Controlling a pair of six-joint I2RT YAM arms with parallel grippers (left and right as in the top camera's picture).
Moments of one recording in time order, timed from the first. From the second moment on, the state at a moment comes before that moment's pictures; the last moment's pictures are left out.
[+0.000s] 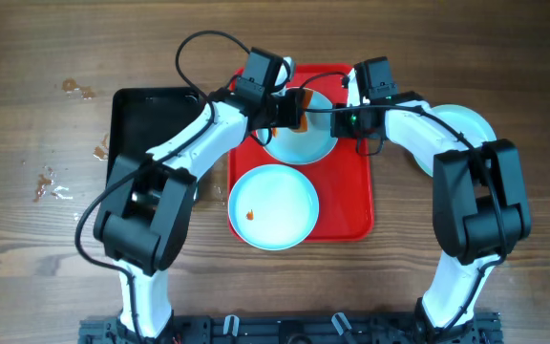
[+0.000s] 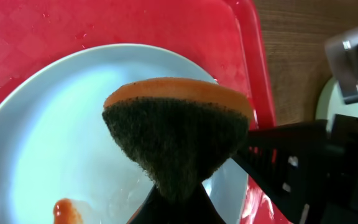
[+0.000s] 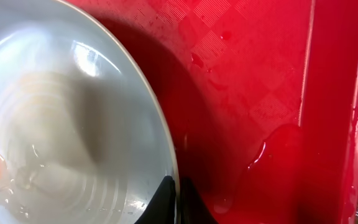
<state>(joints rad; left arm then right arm) -0.47 2.05 1.42 -0.31 0.33 -0.46 0.23 2.02 1.26 -0.41 -0.22 0.27</state>
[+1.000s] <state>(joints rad) -0.47 2.17 1.60 -0.82 -0.05 -0.54 0.24 2.02 1.26 -0.44 -0.24 0.27</state>
